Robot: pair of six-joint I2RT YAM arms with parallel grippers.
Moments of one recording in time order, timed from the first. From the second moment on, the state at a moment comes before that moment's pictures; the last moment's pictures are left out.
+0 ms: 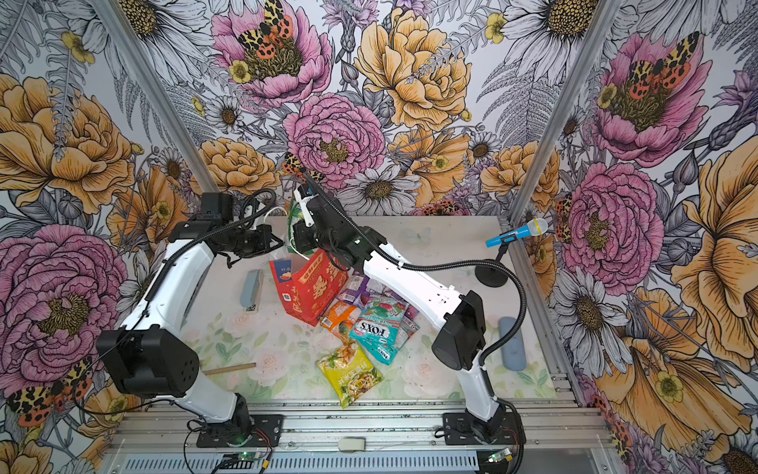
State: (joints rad) left arm 0.01 1.58 1.60 -0.93 0.49 -0.19; right arm 0.85 2.05 2.16 -0.50 -0.03 0.32
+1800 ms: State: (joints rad) left arm 0.04 1.58 1.59 -0.93 0.53 -0.20; right arm 0.85 2.02 2.00 -0.49 0.00 0.33
